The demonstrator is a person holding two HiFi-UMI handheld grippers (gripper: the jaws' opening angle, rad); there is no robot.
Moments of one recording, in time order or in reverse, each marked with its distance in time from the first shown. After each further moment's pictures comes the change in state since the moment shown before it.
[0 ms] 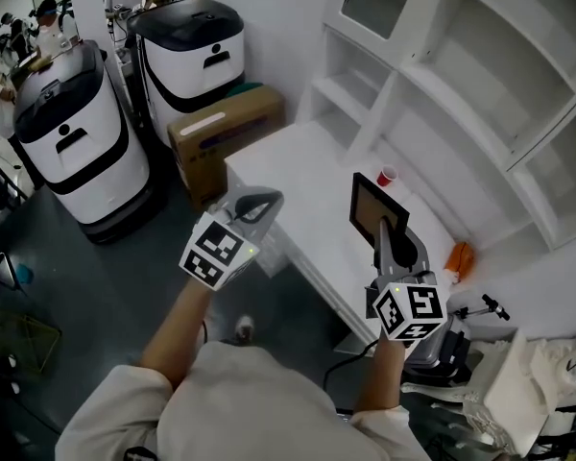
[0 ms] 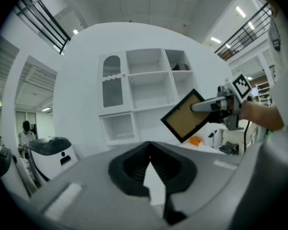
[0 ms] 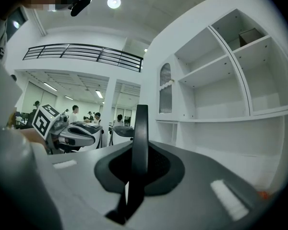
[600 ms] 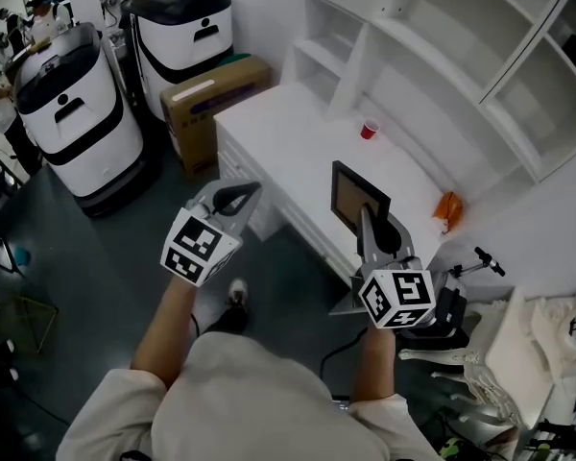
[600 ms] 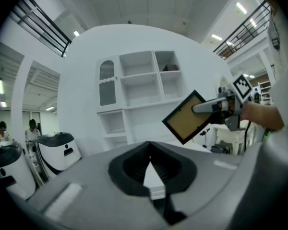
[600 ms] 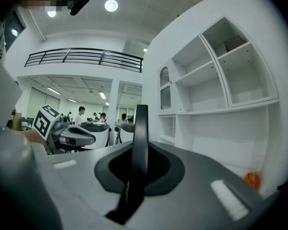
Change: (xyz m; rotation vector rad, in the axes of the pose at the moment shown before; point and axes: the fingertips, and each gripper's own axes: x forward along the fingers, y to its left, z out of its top) left arm -0.084 -0.144 -0.022 -0.011 0.026 0.040; right arm -0.155 0.034 -0.048 0.041 0.018 0.037
